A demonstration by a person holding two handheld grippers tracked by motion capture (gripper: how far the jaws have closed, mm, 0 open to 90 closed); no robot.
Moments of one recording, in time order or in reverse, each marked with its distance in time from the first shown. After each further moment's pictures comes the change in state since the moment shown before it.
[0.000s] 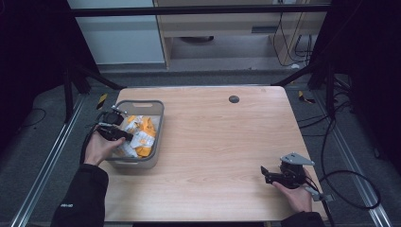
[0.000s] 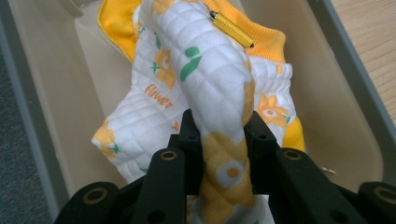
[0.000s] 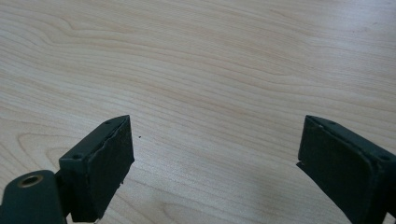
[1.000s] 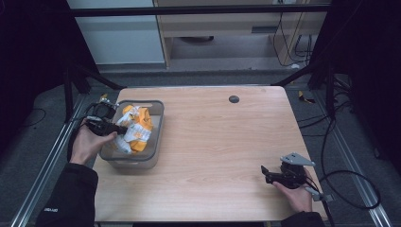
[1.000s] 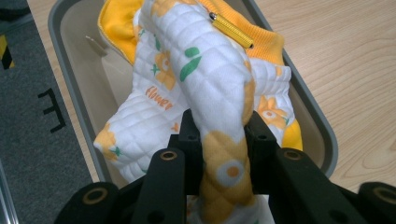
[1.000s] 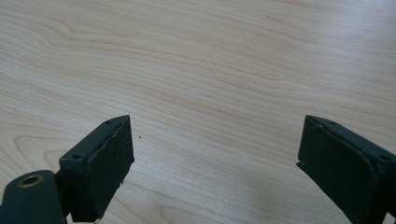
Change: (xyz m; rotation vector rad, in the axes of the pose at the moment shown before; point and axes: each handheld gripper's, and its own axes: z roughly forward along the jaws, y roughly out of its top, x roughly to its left) left arm -0.011 0.007 -0.058 -0.088 0.013 0.070; right arm 0.001 0.000 -0.002 -0.015 -0.004 0.002
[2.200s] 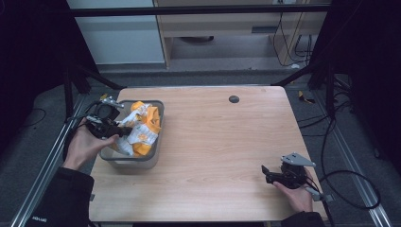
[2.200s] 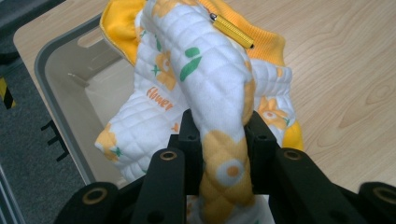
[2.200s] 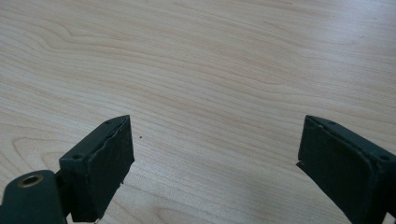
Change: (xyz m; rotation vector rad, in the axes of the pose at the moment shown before) left arm -0.040 0.007 -0.039 -0.032 -0.034 0.161; right arm -0.001 0.000 -0.001 -0.017 -0.012 -0.017
